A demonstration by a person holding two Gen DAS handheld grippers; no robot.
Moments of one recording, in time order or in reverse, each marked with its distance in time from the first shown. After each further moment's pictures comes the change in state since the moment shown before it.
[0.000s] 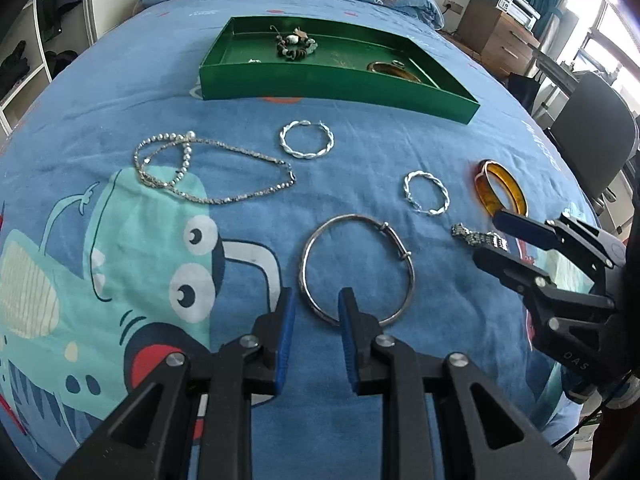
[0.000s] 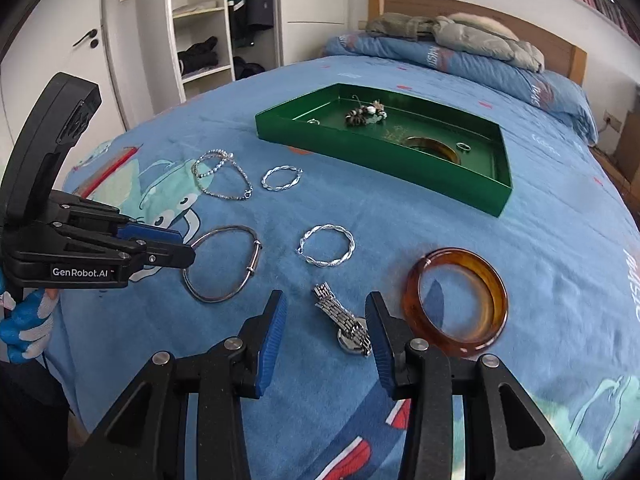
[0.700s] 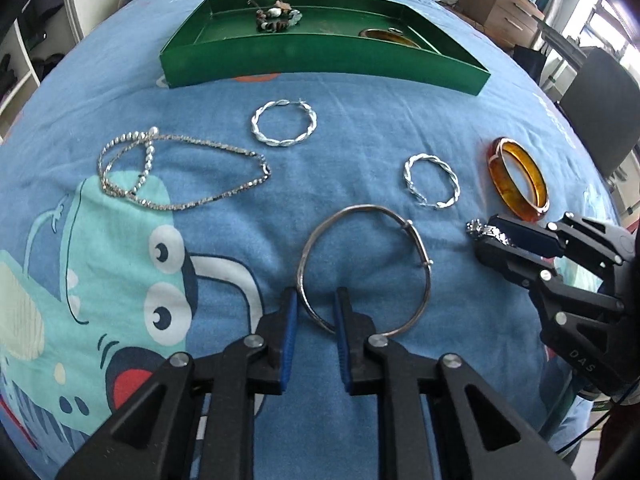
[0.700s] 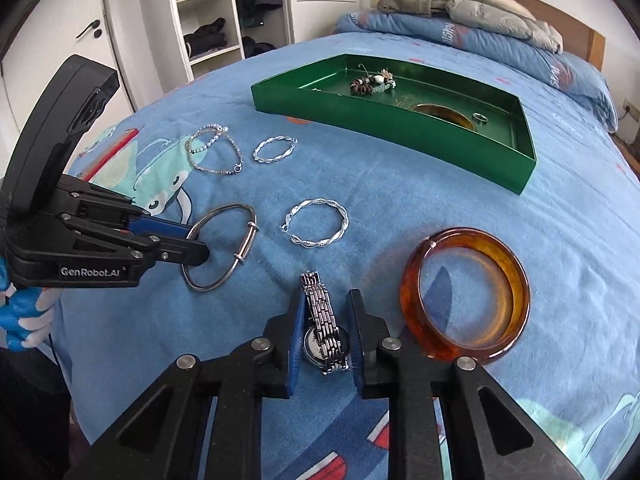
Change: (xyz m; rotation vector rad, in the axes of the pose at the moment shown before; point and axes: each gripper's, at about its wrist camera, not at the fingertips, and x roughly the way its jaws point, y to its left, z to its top) left arm 0.026 -0.018 0.017 0.067 0.084 0.060; right arm 0.019 -0.018 -0.006 0.018 0.077 0.063
